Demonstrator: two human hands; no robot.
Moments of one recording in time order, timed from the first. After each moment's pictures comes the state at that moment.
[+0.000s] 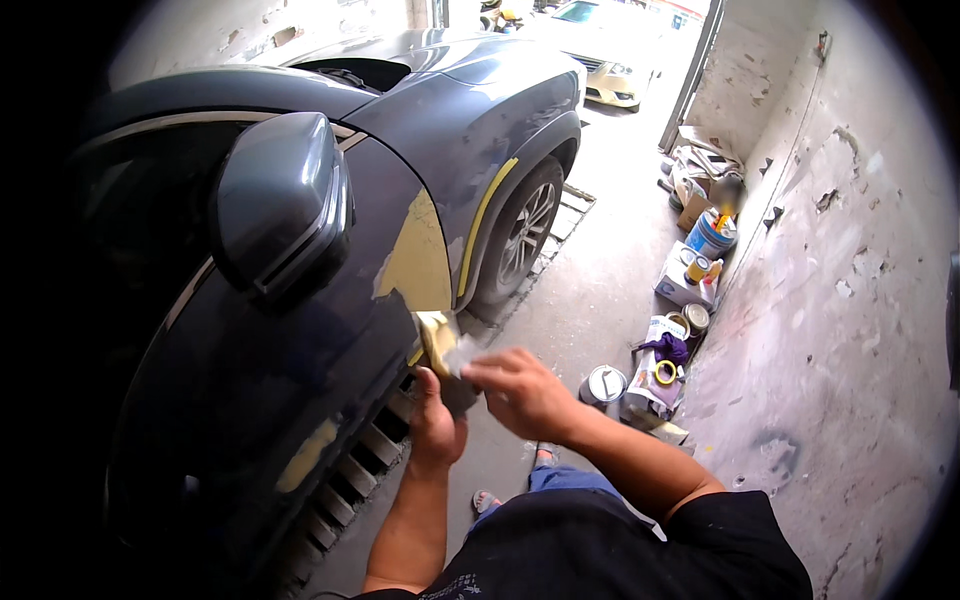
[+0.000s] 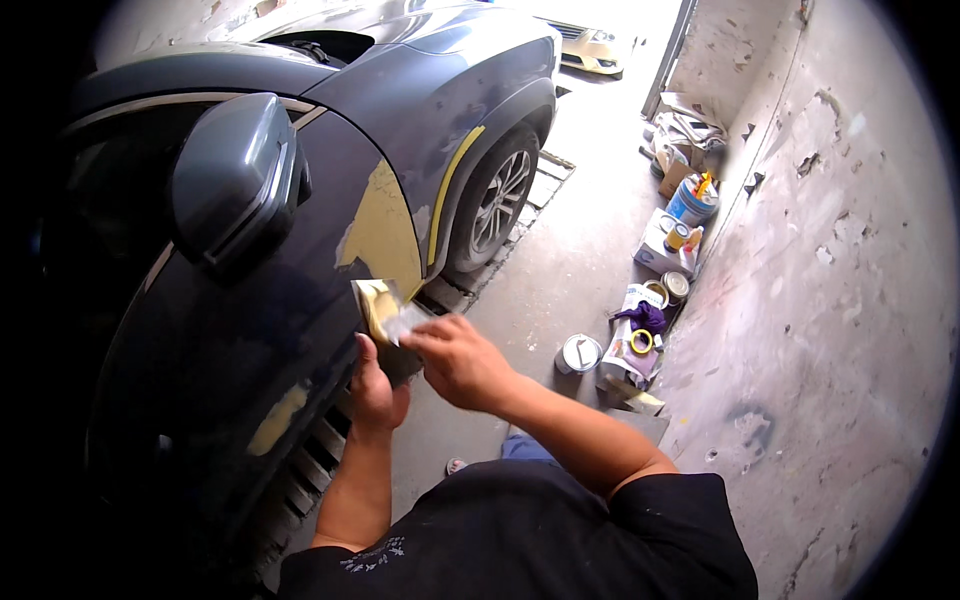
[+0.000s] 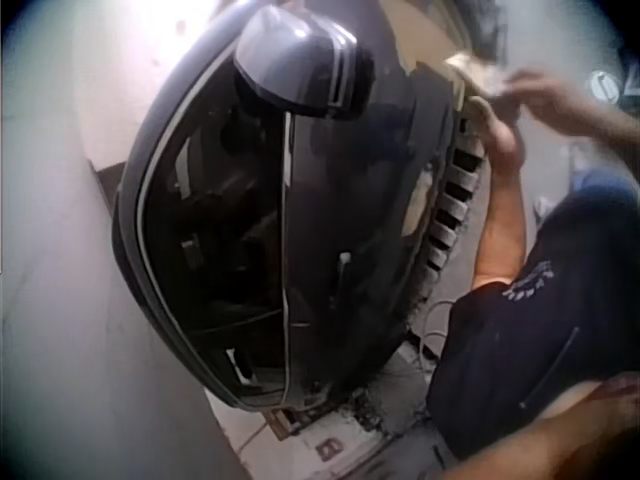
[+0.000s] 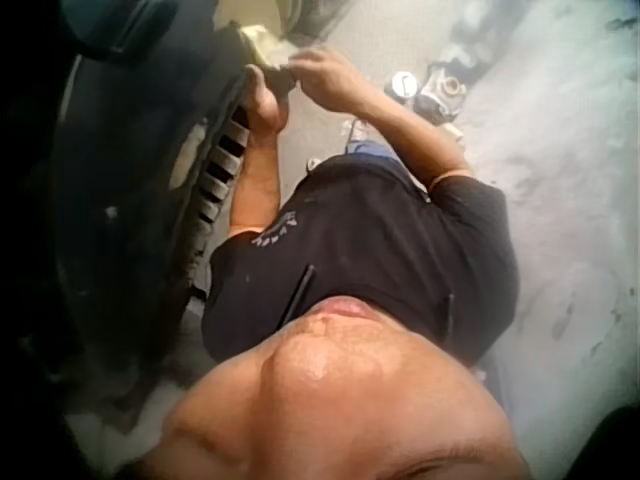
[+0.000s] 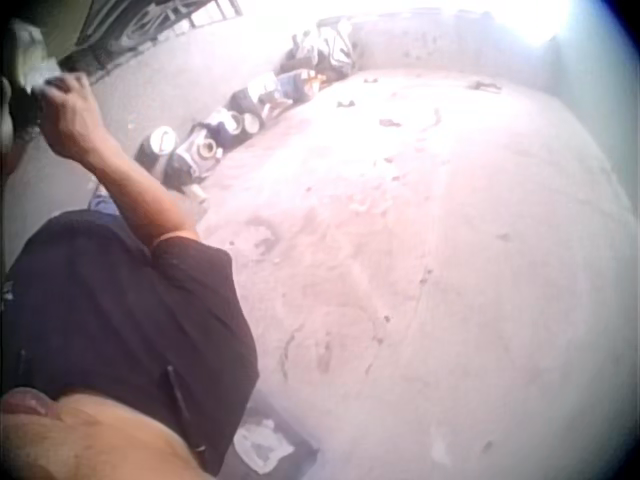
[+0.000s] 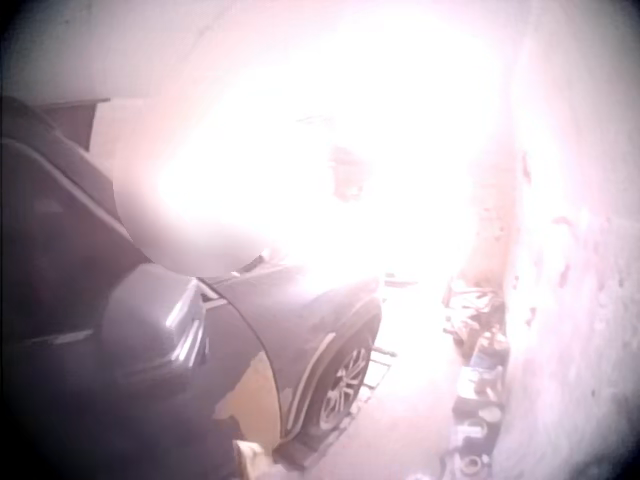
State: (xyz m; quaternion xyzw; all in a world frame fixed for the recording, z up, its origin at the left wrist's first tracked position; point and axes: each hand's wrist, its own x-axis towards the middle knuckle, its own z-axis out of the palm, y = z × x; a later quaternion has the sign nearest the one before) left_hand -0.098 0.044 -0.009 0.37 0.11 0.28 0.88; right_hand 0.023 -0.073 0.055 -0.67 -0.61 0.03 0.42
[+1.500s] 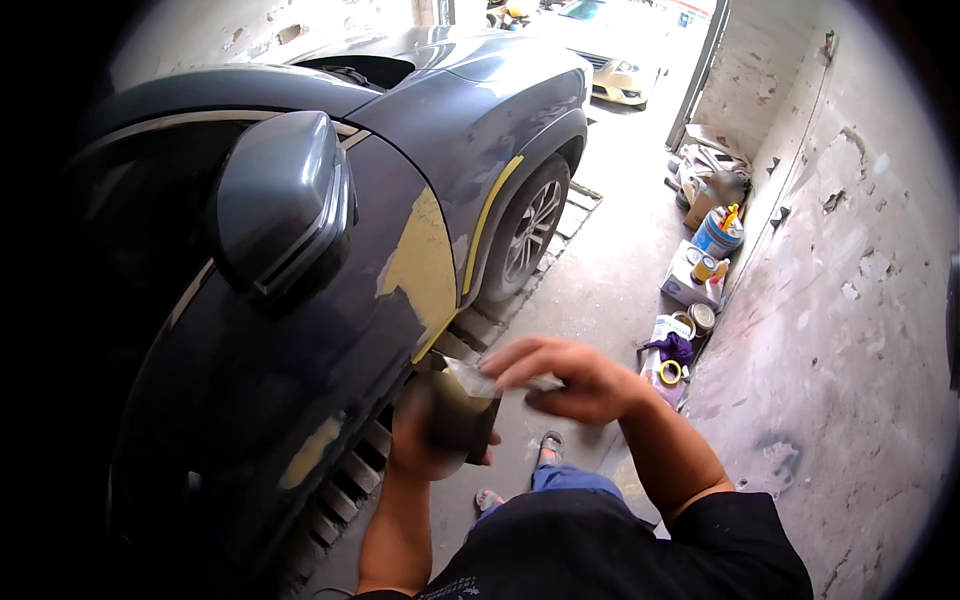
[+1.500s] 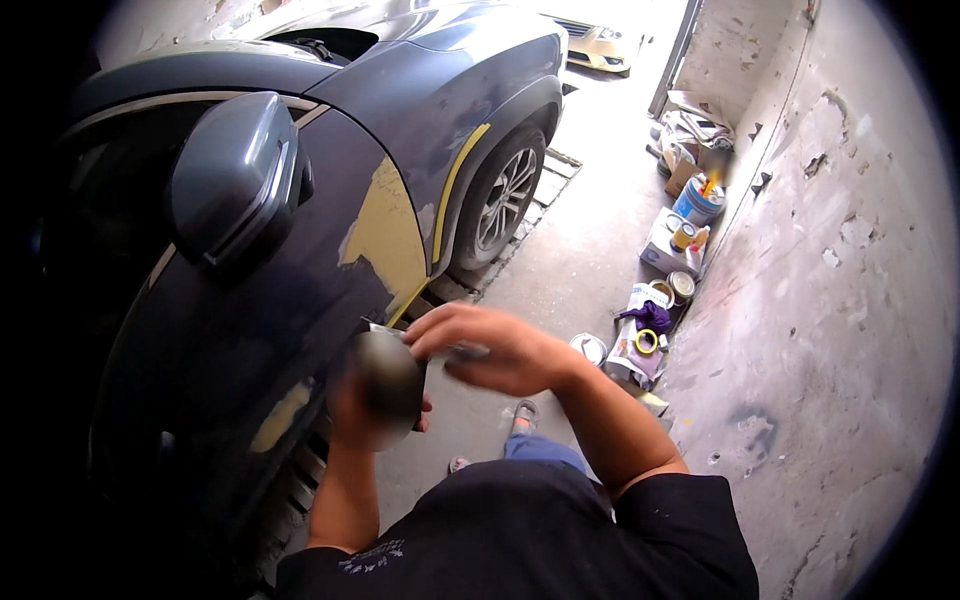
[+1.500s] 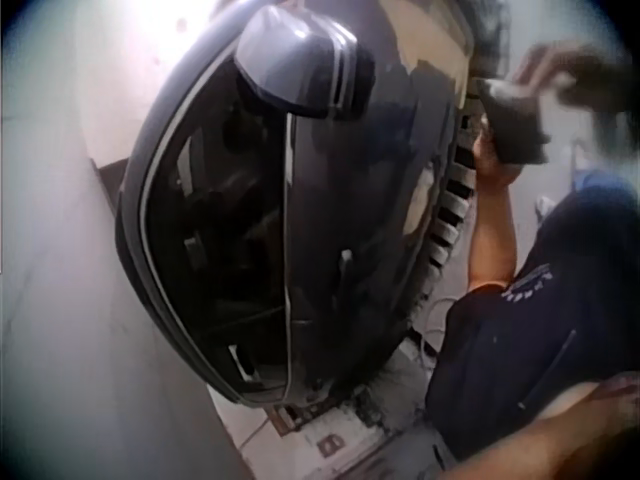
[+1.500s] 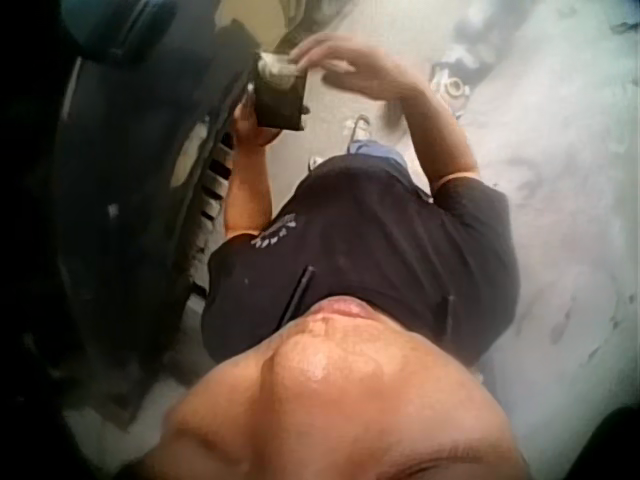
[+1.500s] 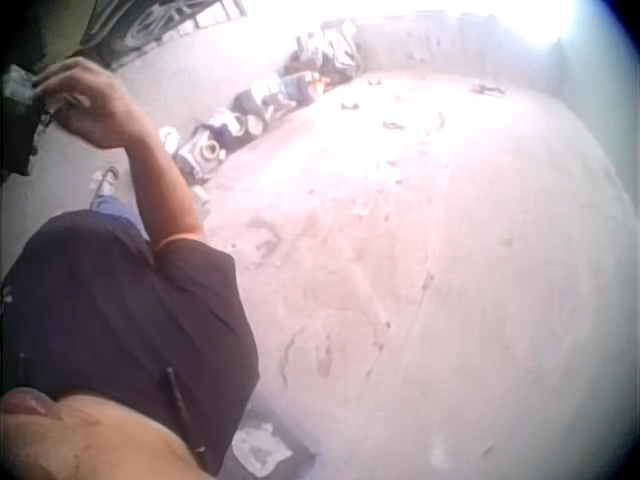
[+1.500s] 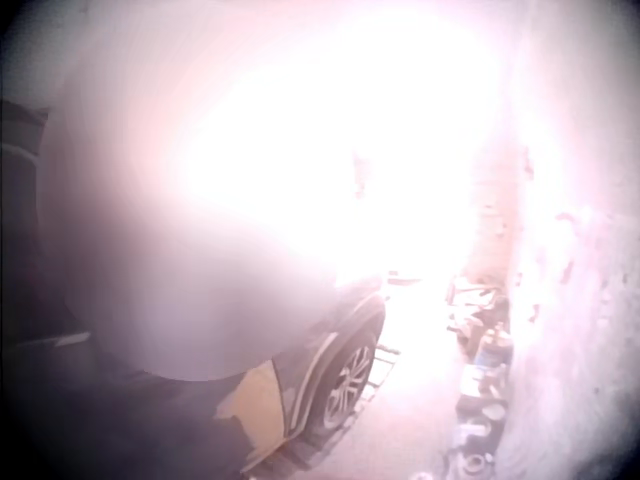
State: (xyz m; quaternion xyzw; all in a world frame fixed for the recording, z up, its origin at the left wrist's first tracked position) left_hand -0.136 0.043 0.031 0.37 0.09 0.12 0.92; right_hand 0.067 -0.093 0.116 -0.41 -0.67 0.26 0.56
